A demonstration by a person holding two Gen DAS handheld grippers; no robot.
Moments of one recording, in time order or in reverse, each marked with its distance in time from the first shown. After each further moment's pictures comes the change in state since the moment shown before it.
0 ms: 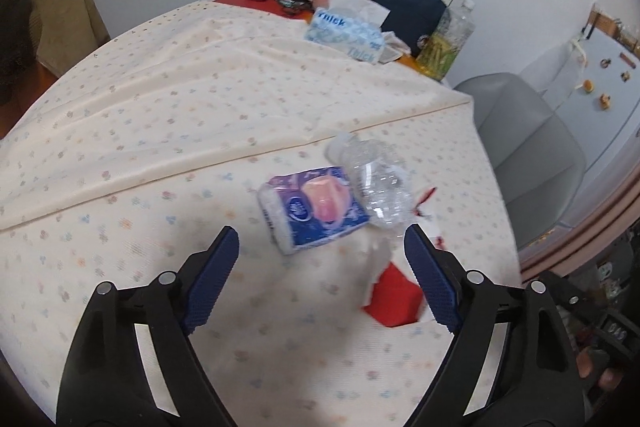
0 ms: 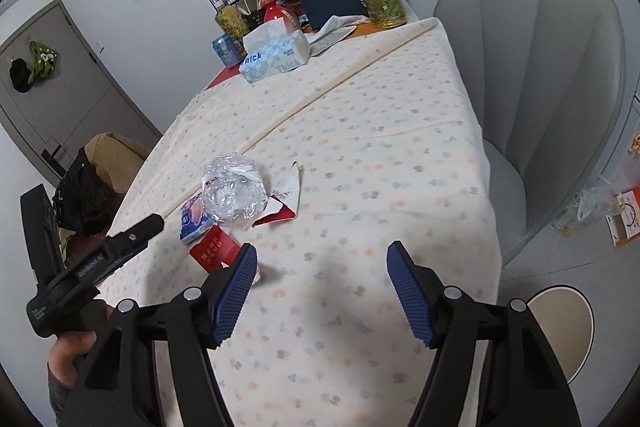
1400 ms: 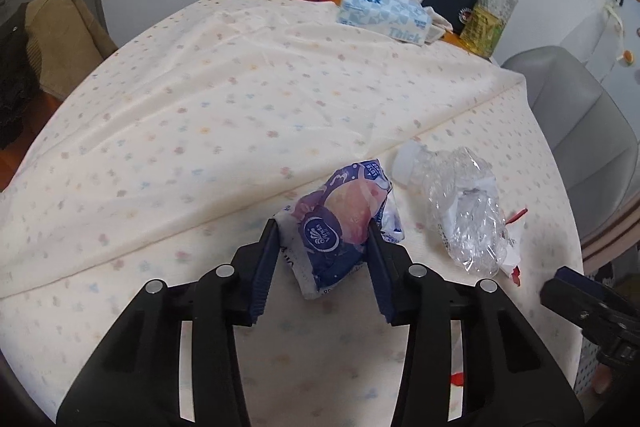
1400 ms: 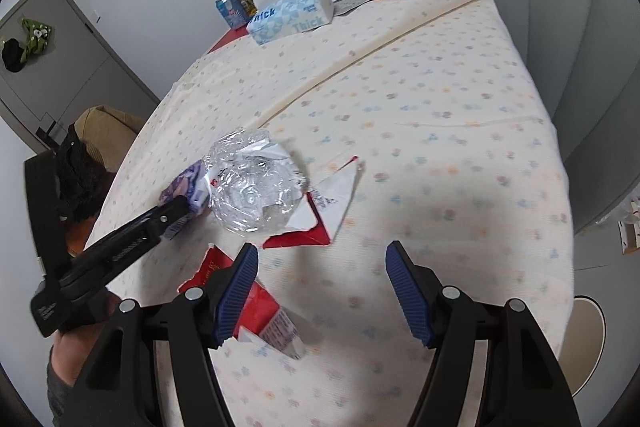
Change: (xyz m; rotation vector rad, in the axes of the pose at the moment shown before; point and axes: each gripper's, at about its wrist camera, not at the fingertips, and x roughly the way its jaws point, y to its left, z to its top) left arm 0.045 0.010 0.030 0.061 0.056 0.159; right arm 0.082 0.040 0.023 -0.044 0.139 0.007
